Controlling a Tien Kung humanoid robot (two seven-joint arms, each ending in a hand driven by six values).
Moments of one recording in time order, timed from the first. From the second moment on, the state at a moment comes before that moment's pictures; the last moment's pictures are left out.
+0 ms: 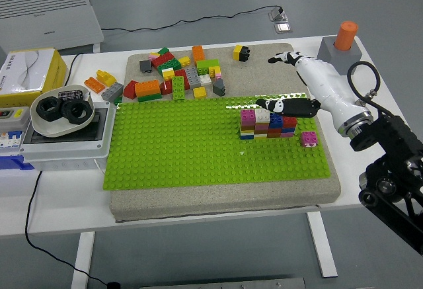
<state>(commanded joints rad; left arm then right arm) -0.07 0.10 -1.56 -0.18 1.79 -0.11 0.21 0.30 -0.36 0.96 1.69 -1.97 -0.24 -0.23</state>
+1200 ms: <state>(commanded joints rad) -0.06 0.10 -1.55 -0.18 1.77 -0.12 0.22 0.39 -0.26 0.71 1.35 -2.09 -0.41 -0.23</state>
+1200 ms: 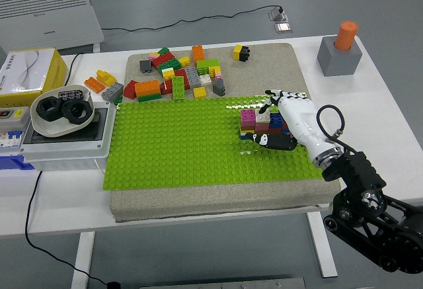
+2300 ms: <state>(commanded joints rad) -0.06 0.10 -1.56 -0.18 1.78 -0.11 0.21 0.43 -0.26 0.69 1.27 -2.05 -0.40 -0.22</state>
